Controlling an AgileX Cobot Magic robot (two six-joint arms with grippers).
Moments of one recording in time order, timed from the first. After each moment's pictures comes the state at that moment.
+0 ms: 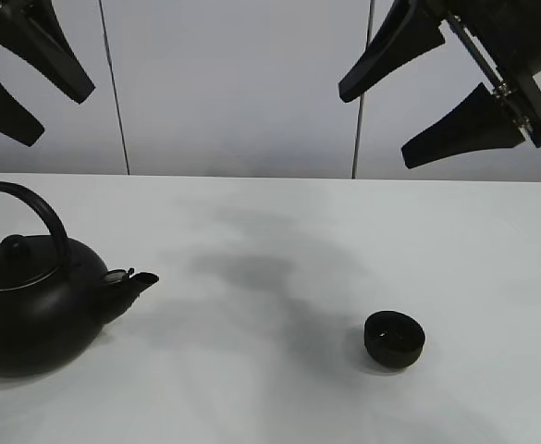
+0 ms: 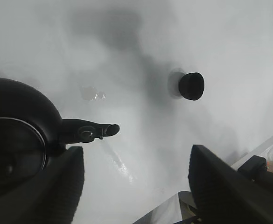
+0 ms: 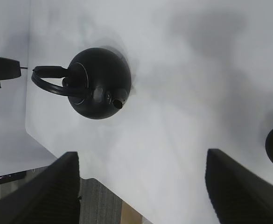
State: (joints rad) left arm -0.07 1.70 -1.35 -0.73 1.19 0.37; right arm 0.14 1.50 -1.06 0.88 0.92 -0.38
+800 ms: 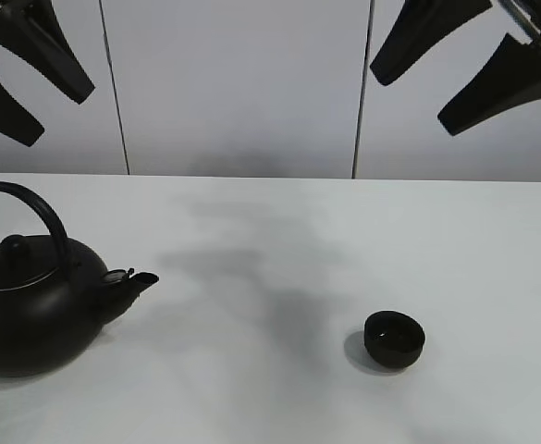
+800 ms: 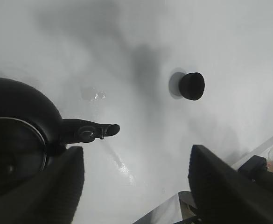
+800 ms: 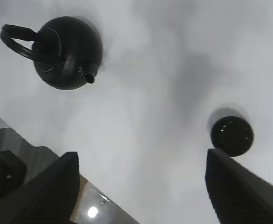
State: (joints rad) left arm -0.07 1.70 -1.35 -0.73 1.19 0.37; right arm 0.15 1.50 -1.25 0.62 1.11 -0.33
